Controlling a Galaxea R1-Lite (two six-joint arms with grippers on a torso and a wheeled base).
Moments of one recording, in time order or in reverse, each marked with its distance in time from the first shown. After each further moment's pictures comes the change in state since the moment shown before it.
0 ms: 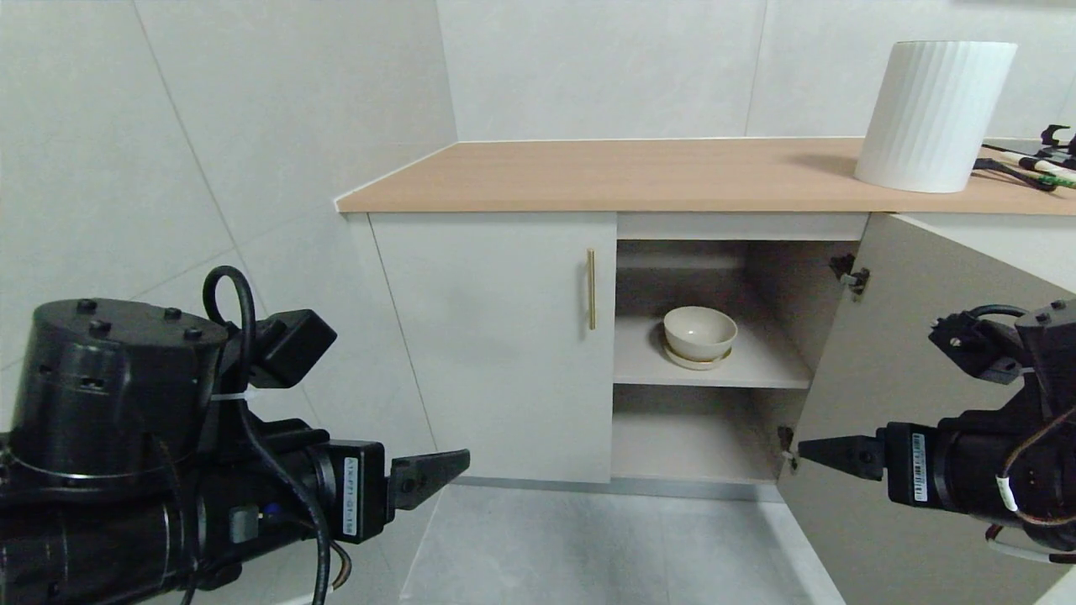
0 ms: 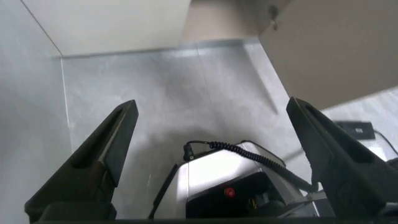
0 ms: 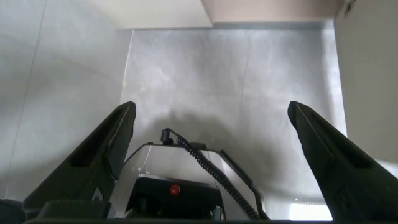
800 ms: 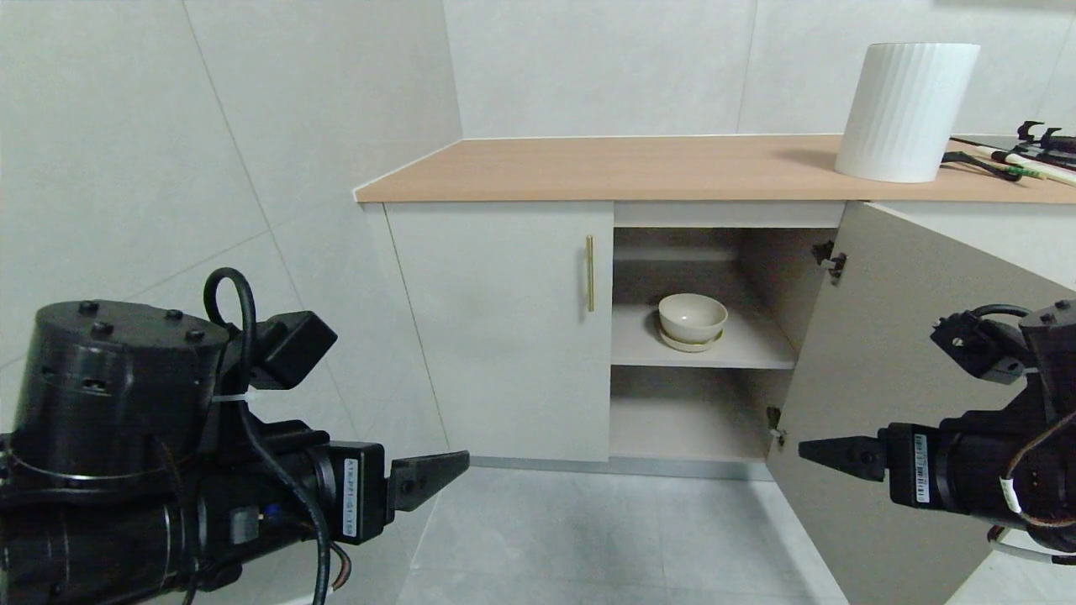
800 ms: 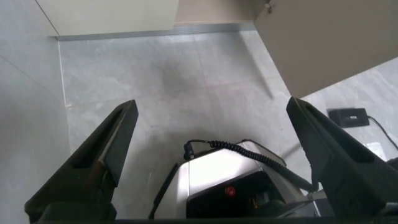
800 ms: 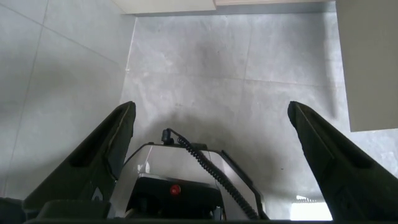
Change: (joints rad) left arm 0.000 0.001 0.003 0.000 -0.001 0.001; right arm 0.000 -0.007 0.001 0.000 -0.001 -0.001
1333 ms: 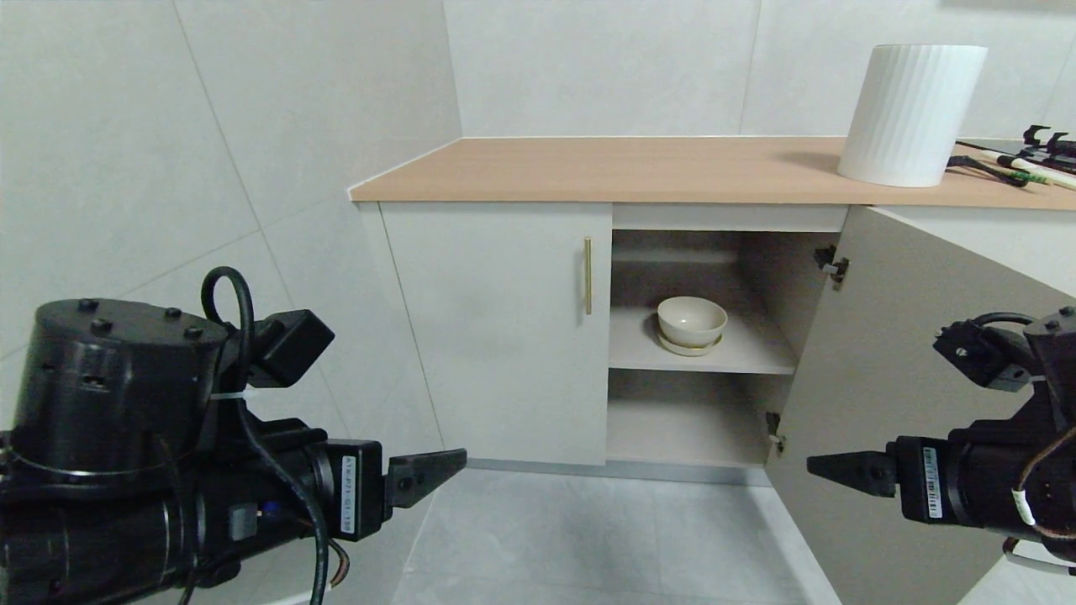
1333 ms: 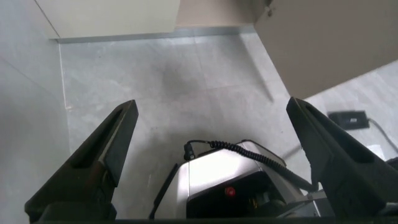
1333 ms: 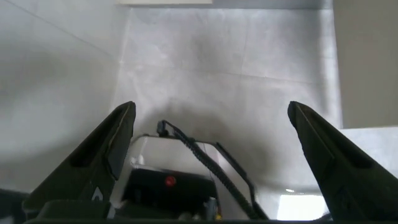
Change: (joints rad) left arm 0.001 0.000 0.000 0.001 0.003 -0.001; right arm 0.000 -0.020 -0.008 0.069 0.001 -0.023
